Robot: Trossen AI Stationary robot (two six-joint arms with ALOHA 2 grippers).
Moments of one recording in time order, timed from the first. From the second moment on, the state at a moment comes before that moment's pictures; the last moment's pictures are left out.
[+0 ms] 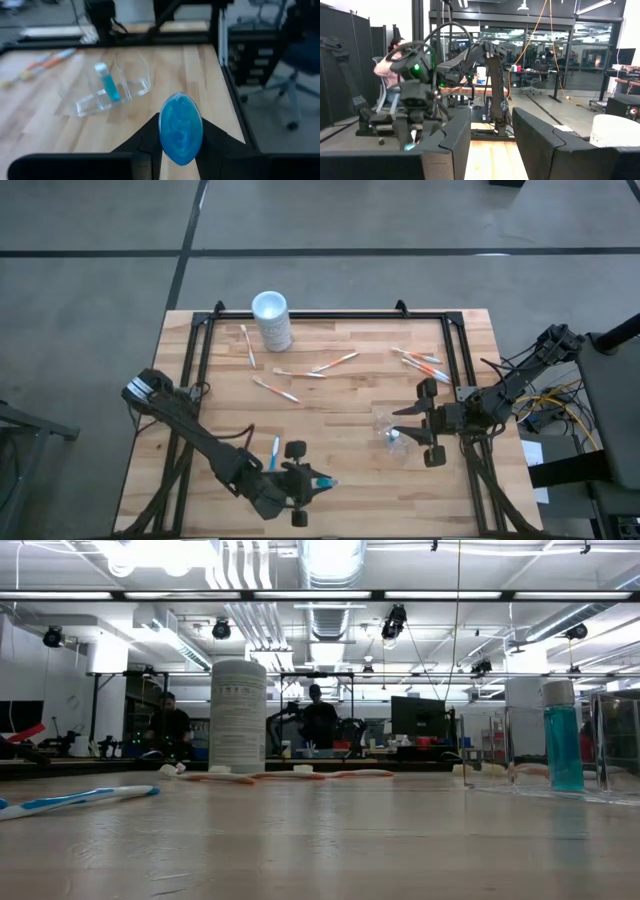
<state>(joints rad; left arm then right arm) -0.66 1.73 1.31 -0.05 -0.67 -0.33 0.68 0.94 0.57 0.57 0.65 -0.12</state>
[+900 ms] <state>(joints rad) -0.61 1.70 1.21 0.68 -0.58 0.08 0.68 0.94 0.57 0.57 0.65 -0.12</state>
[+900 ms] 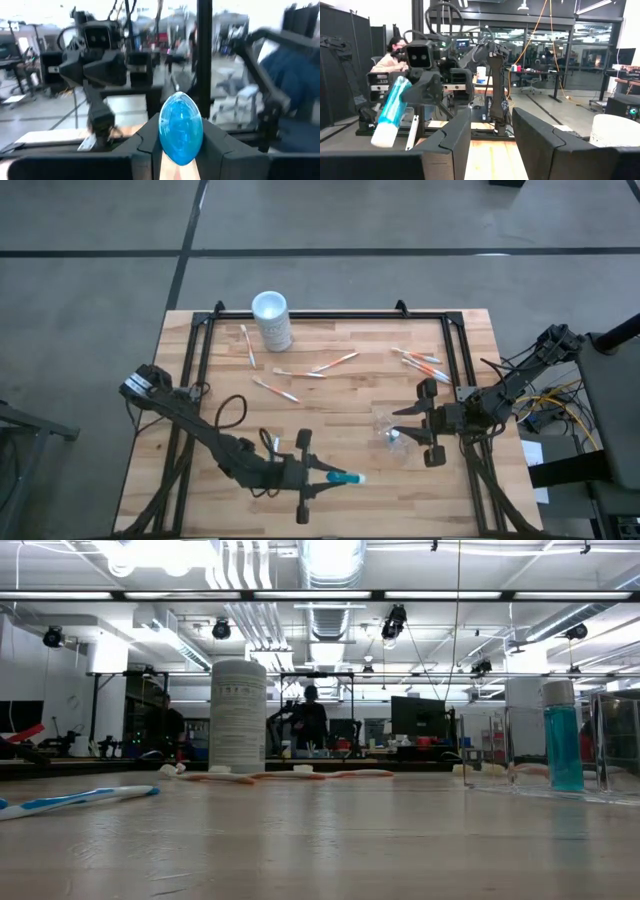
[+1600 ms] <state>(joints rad) -0.36 1.67 1.00 1.15 -0.02 -0.02 0.68 0.94 0.57 0.57 0.65 -0.12</state>
